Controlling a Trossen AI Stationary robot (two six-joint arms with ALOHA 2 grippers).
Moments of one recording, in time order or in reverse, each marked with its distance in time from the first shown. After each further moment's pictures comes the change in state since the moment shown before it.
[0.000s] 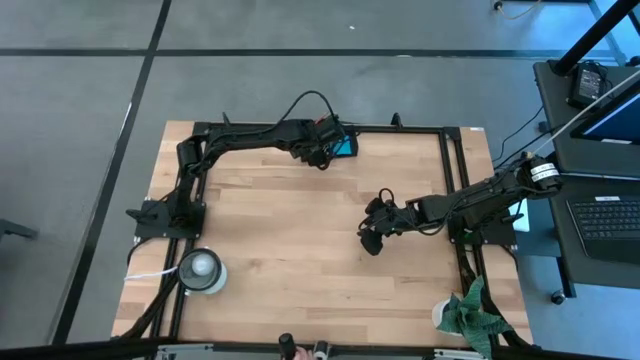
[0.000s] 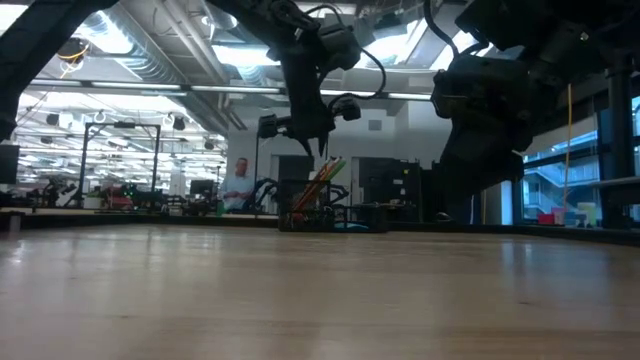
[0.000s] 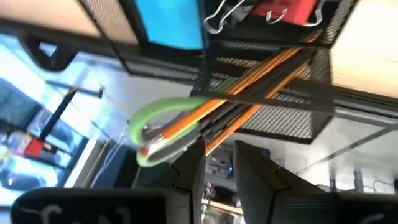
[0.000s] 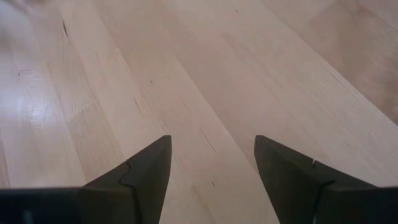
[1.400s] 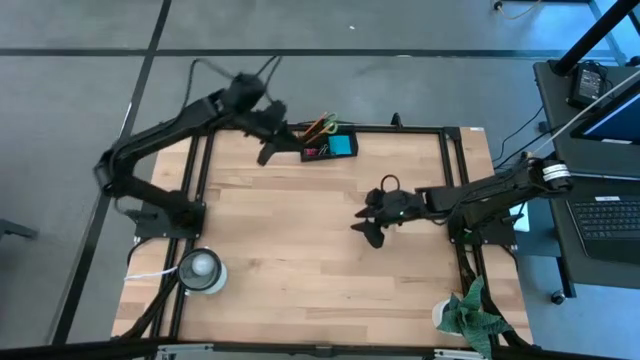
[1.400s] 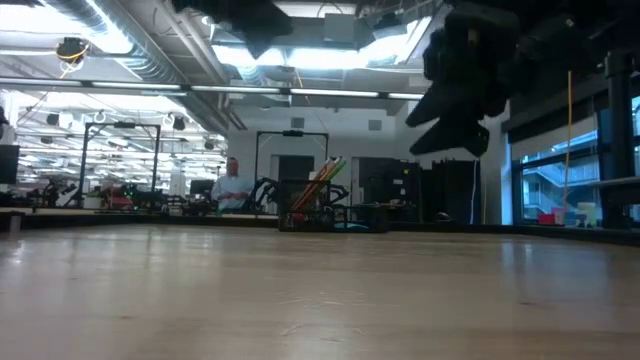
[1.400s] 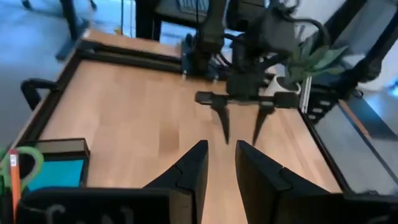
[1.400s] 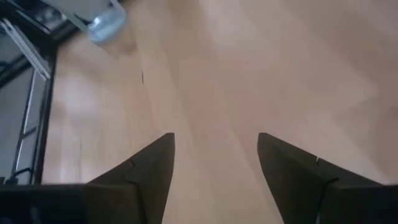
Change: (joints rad) left arm 0.224 -0.640 -0.340 0.148 1.353 -1.834; right arm -0.081 -0.096 -0.015 0.172 -0.125 -0.185
